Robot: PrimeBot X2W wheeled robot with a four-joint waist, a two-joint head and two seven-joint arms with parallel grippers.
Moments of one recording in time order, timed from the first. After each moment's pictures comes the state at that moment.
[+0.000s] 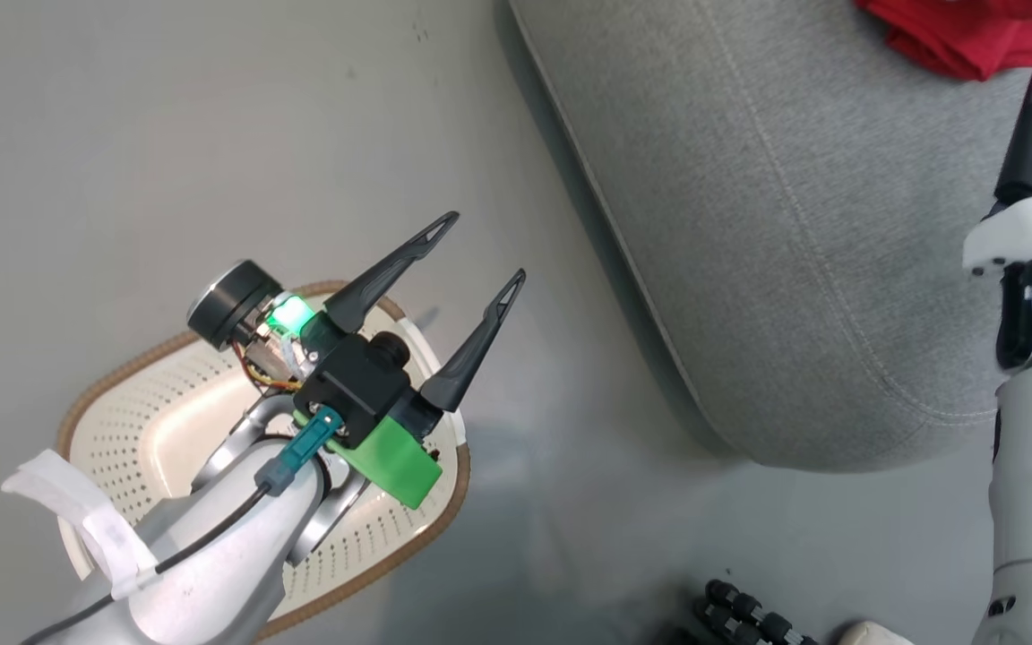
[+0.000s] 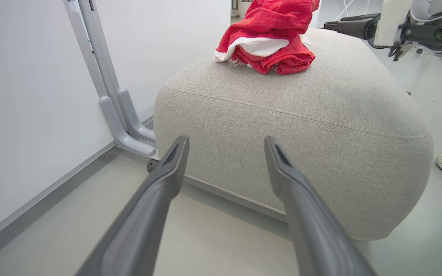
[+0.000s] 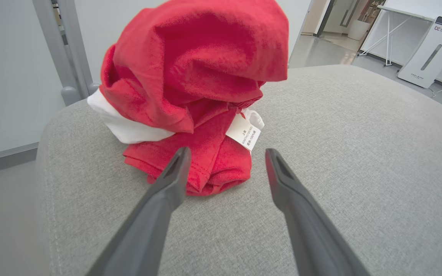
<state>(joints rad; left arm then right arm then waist) -0.60 0.40 -0.80 0.10 -0.29 -0.03 -0.23 -0.74 -0.05 -0.47 0.55 -0.05 0.13 -0.26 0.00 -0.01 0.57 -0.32</state>
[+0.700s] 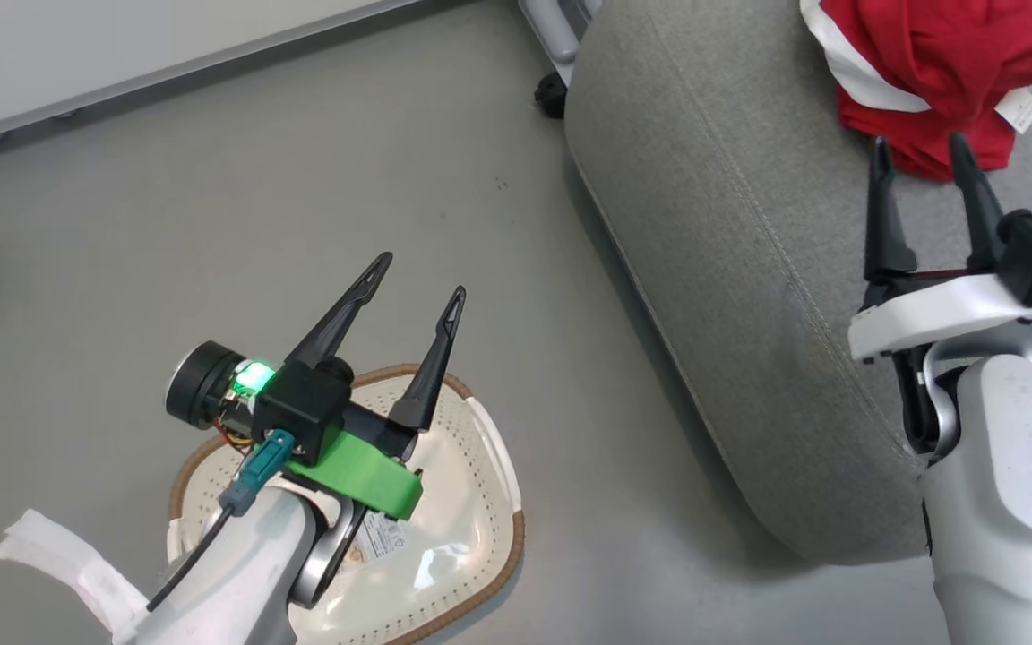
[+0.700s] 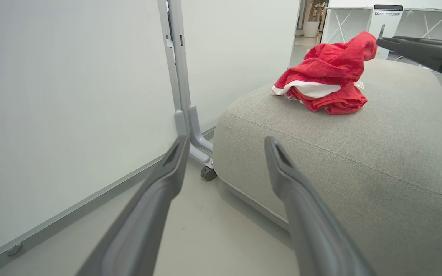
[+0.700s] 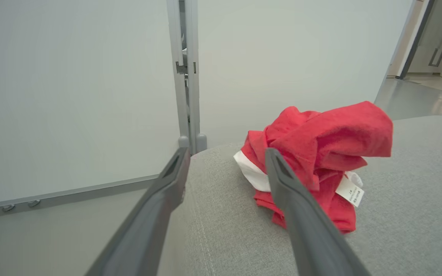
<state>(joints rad) -0.44 0.32 -0.65 0.17 -0.37 0.04 -0.26 -0.53 -0.05 -0.14 0.34 0.09 0.13 -0.26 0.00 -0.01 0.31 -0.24</state>
